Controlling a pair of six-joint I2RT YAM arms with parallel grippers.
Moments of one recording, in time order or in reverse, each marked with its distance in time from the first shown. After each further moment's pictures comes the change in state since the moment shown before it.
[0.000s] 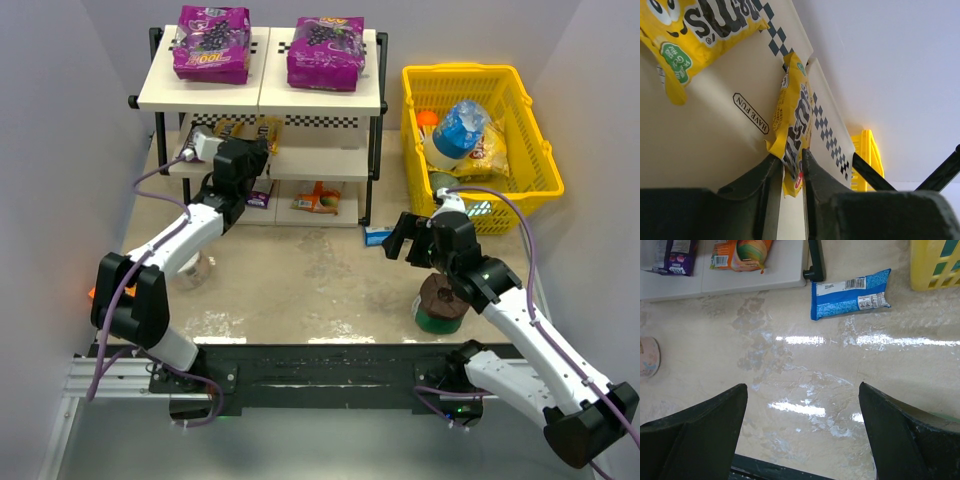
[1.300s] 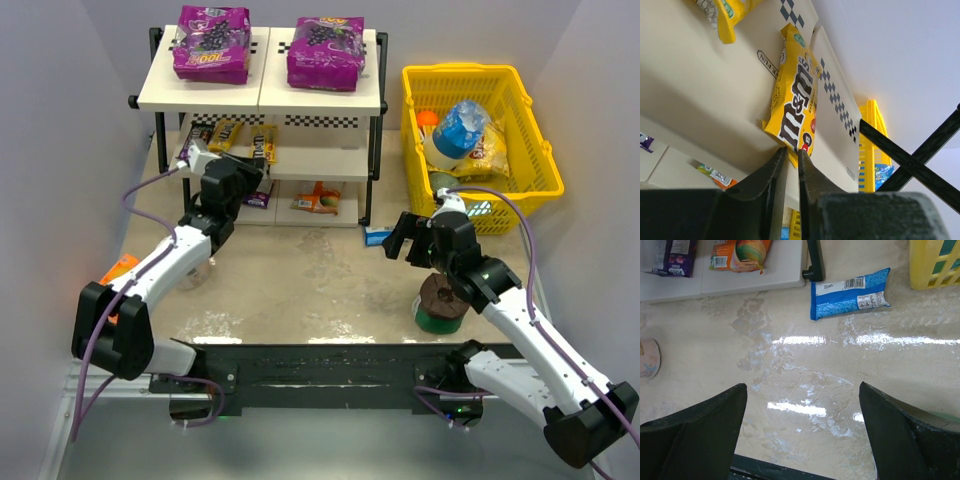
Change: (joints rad) left arm 0.000 -0.184 -0.182 -0.002 0.096 0.055; right arm 0.000 0.001 0.000 0.000 0.005 0.009
